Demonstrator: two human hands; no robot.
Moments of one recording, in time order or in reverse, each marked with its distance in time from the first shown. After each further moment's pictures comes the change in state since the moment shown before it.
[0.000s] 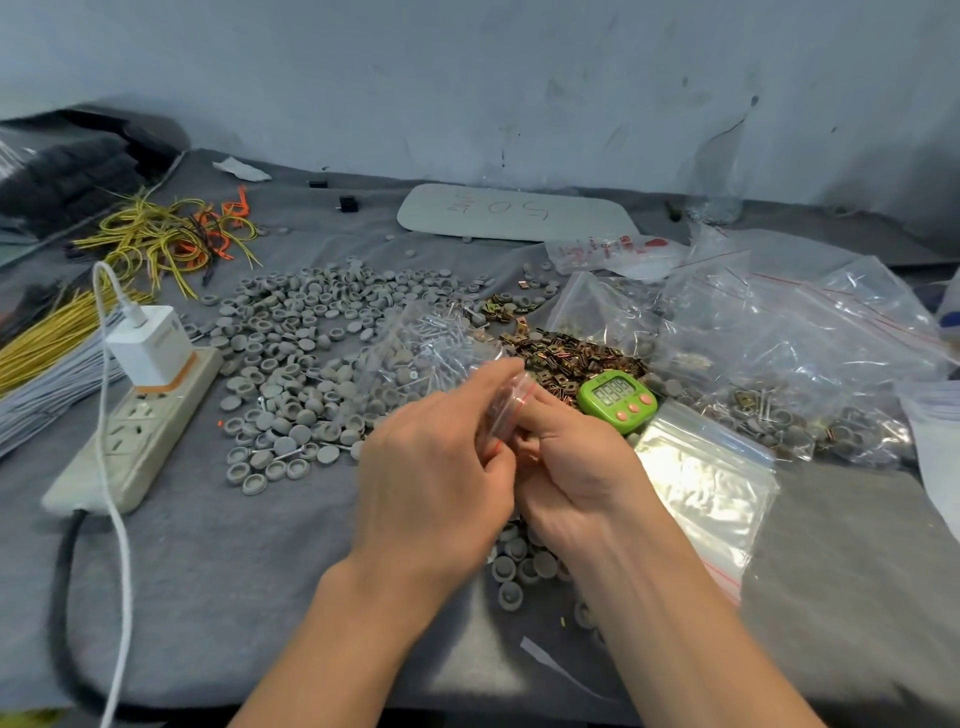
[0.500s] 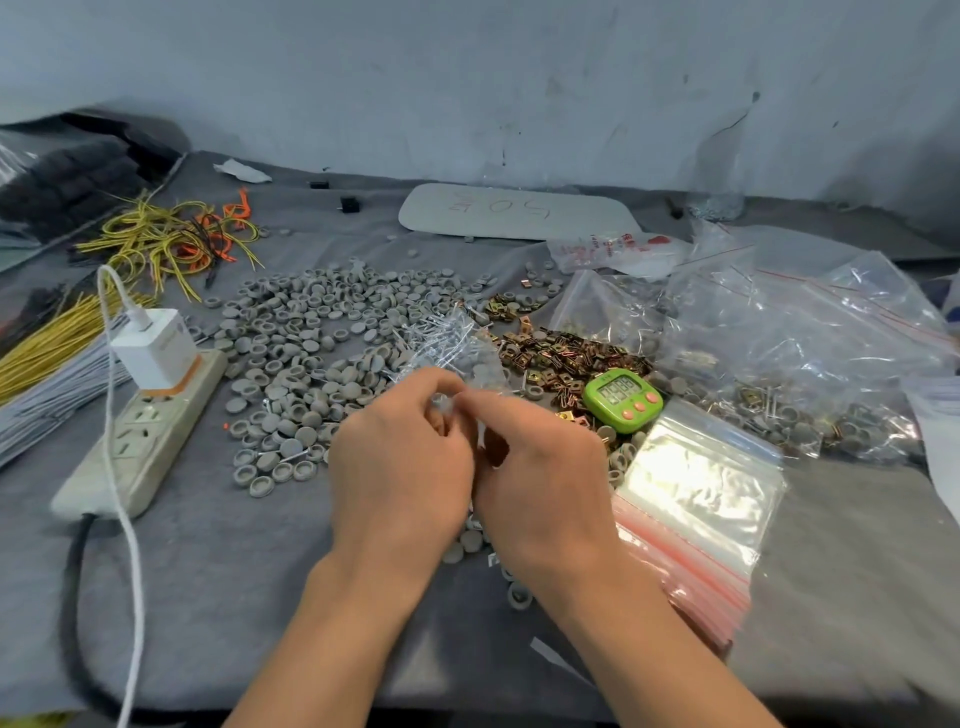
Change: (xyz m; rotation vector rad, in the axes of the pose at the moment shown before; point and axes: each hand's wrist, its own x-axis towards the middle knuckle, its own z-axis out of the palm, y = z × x) left_hand 0.012 -0.017 -0.001 -0.067 0.037 -0.357; right_hand -0.015 0.026 -0.006 -1.597 0.195 -1.002
